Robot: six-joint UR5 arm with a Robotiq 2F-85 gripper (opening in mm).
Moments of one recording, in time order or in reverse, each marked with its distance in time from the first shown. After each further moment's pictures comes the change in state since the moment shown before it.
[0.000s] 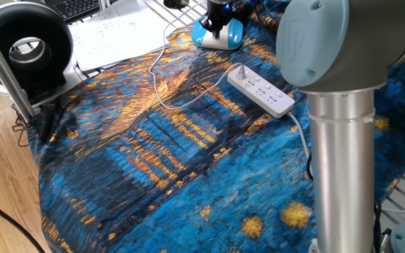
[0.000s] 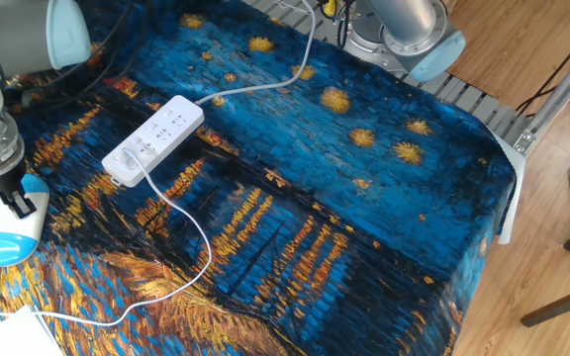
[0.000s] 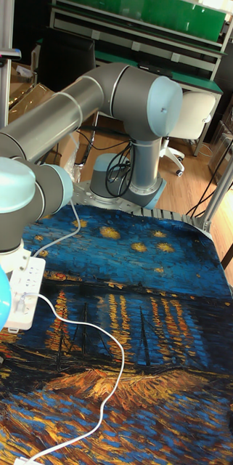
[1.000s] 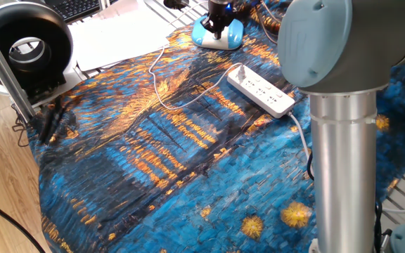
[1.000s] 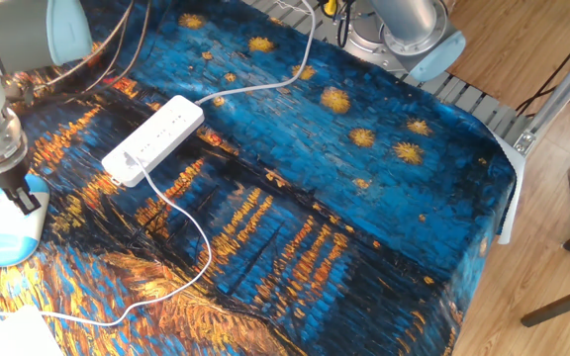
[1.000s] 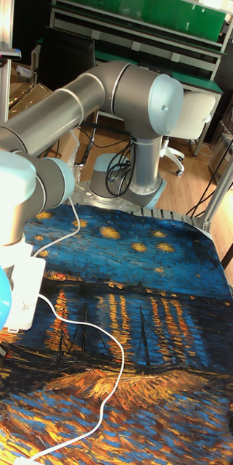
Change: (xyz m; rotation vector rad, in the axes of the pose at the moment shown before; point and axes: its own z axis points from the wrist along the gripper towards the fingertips) arm 0.010 -0.001 -0.011 -0.003 0.023 0.000
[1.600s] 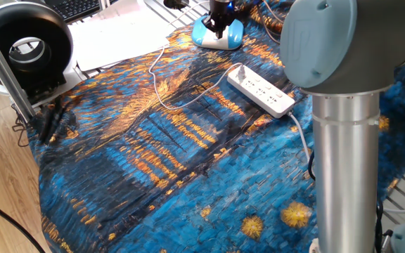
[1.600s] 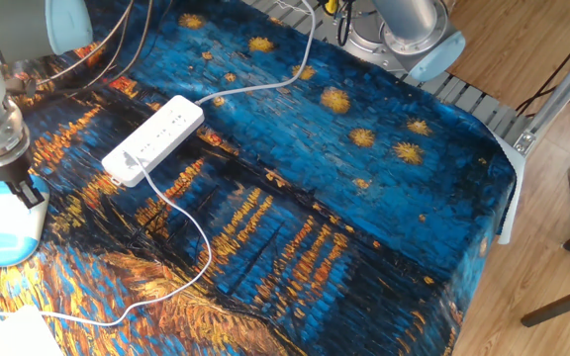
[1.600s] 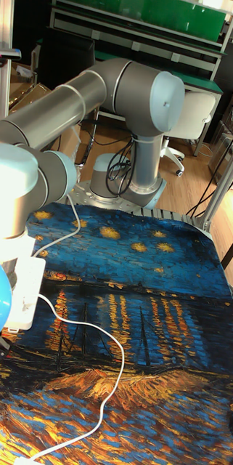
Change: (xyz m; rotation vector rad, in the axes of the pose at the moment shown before) arm 0.008 0.004 -0.007 -0.010 0.010 0.011
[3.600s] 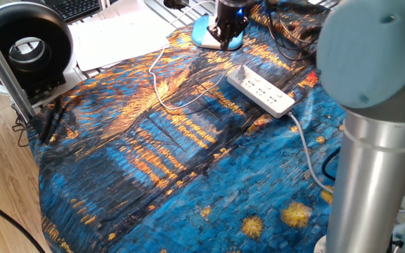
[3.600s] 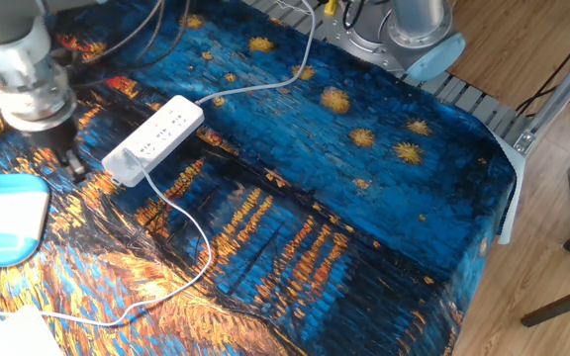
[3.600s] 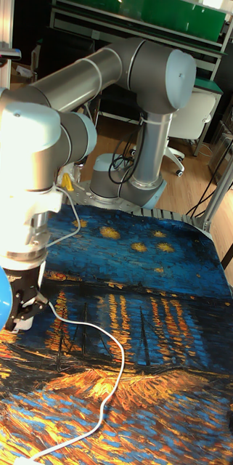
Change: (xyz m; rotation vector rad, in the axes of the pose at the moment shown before) arm 0.089 0.041 -0.052 -0.109 0.054 0.068
